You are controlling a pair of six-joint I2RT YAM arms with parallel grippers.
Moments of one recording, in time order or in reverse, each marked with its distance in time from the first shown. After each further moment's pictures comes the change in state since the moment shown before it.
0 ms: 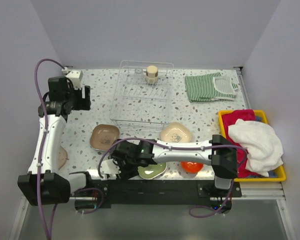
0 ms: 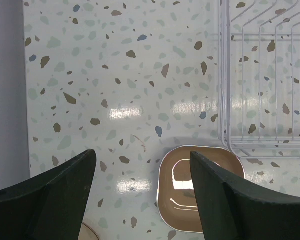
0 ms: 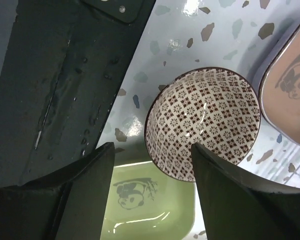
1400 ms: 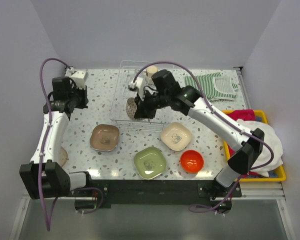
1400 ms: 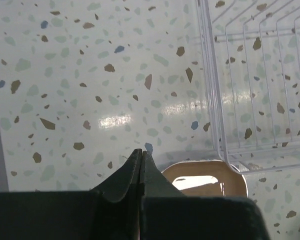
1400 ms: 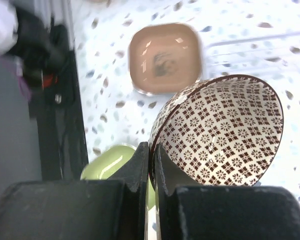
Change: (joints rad) left arm 0.009 0.059 -0.048 0.150 0.113 0.045; right arm -0.533 -0.176 0.254 -0.090 -0.385 0.394
